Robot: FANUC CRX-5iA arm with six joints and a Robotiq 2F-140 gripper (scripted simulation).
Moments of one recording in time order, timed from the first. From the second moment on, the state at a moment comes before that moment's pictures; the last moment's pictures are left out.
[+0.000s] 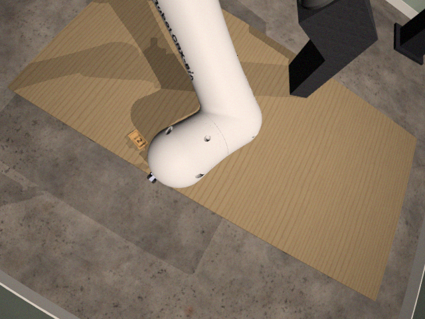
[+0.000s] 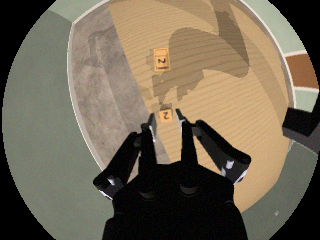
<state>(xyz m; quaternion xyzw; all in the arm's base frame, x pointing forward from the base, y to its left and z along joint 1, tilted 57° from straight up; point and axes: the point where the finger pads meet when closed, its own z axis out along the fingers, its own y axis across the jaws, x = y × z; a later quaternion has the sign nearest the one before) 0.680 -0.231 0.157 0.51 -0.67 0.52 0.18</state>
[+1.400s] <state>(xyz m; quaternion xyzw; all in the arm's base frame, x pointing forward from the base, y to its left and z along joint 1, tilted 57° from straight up) 0.689 -0.225 0.142 0.34 -0.59 0.64 0.36</state>
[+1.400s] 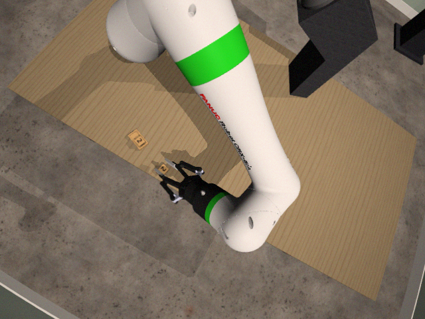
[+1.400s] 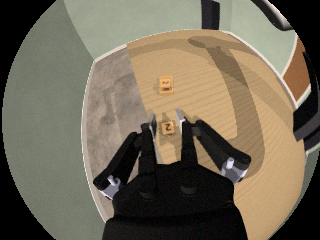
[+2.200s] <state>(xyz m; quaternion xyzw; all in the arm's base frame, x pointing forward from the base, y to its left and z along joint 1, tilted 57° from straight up) 0.691 -0.230 0.138 0.34 -0.59 0.64 0.36</state>
